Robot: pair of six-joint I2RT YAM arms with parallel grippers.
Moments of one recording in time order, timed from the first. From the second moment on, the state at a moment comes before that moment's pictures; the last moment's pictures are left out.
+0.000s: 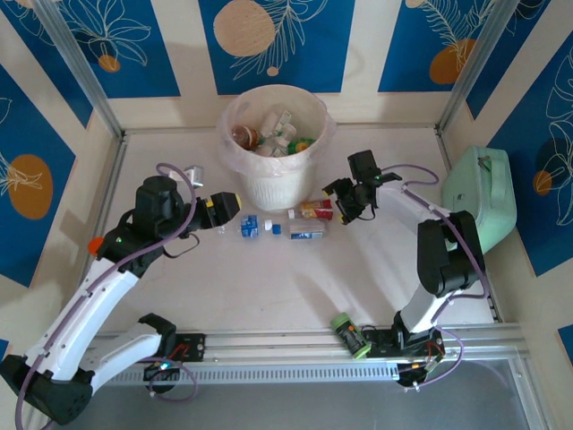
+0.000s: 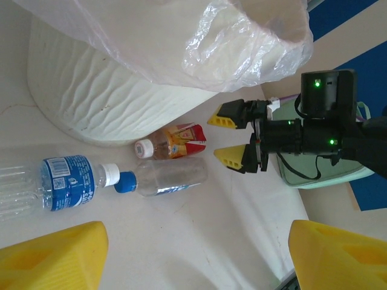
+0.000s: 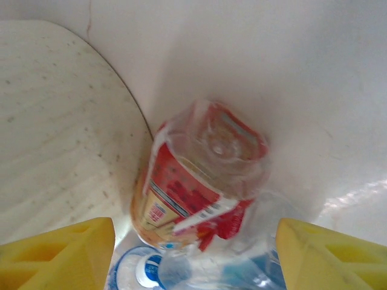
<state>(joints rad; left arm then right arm) -0.46 0.91 1.01 -0.57 0.30 -0.66 0.28 1.70 1.16 -0.54 -0.28 1.27</state>
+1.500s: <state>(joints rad) -0.46 0.90 0.98 -0.54 0.31 -0.70 0.30 1.80 1.20 -0.57 -0.27 1.40</state>
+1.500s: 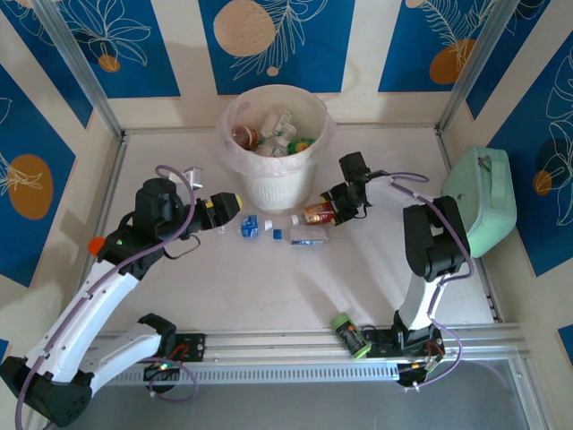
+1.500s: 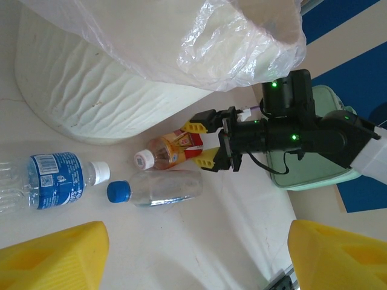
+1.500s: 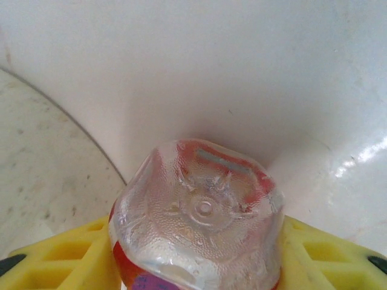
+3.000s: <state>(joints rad) -0.66 1.25 1.03 0.11 0.66 -1.01 0.46 0.97 1.08 -0.40 -0.43 0.93</state>
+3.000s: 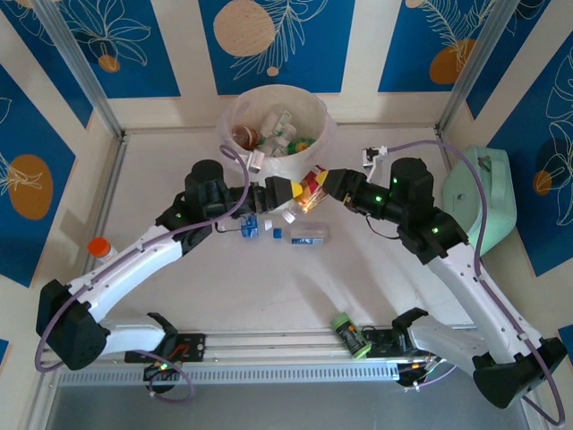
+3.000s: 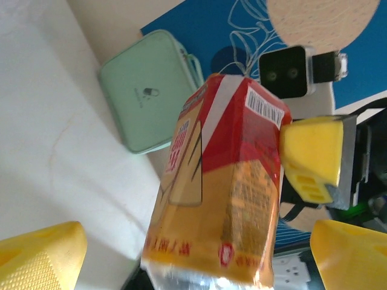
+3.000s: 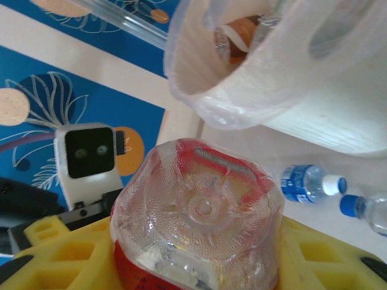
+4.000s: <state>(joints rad) -0.68 1.31 0.98 0.42 0.75 -1.22 0.49 0.99 1.08 -0.26 -0.49 0.95</state>
